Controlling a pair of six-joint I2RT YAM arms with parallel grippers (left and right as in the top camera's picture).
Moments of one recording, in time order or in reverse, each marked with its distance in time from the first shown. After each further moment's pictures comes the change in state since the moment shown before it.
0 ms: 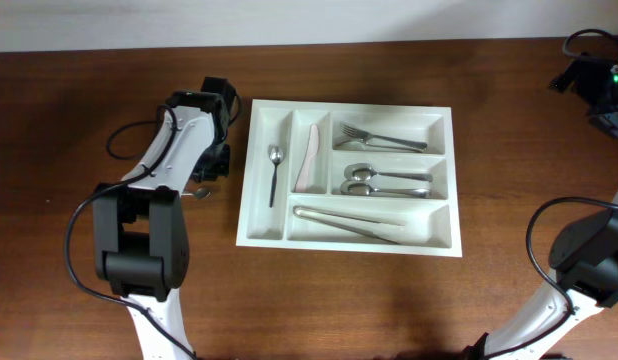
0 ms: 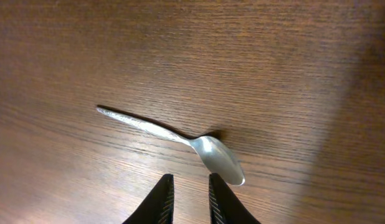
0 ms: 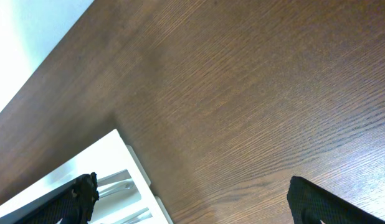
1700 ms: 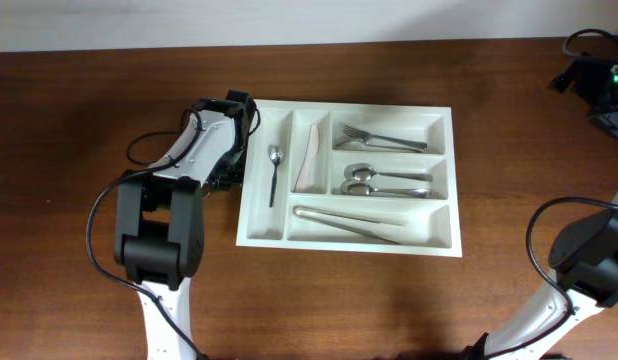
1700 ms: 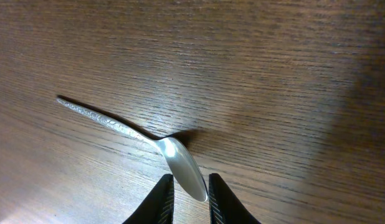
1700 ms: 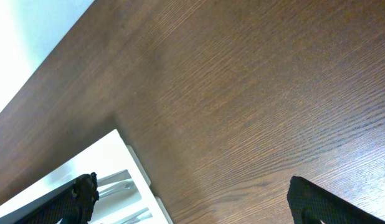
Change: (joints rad) left arm -0.056 0.091 0.000 -0.019 -0.045 -0.075; right arm 0.000 0.000 0.000 0.000 0.000 0.001
